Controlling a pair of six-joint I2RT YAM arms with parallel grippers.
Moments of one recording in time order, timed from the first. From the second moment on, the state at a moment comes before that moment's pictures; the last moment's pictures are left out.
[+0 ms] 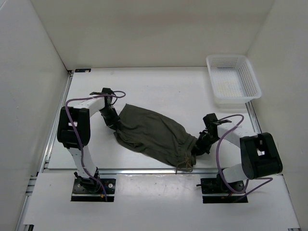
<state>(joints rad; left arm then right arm) -0.15 1.86 1.21 -0.86 0.17 -0.57 0.26 1.42 0.61 -0.70 -0.41 0.78</state>
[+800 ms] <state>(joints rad) -0.04 1.82 1.24 -0.91 0.21 -0.52 0.18 1.67 1.24 -0.71 0.14 0.49</state>
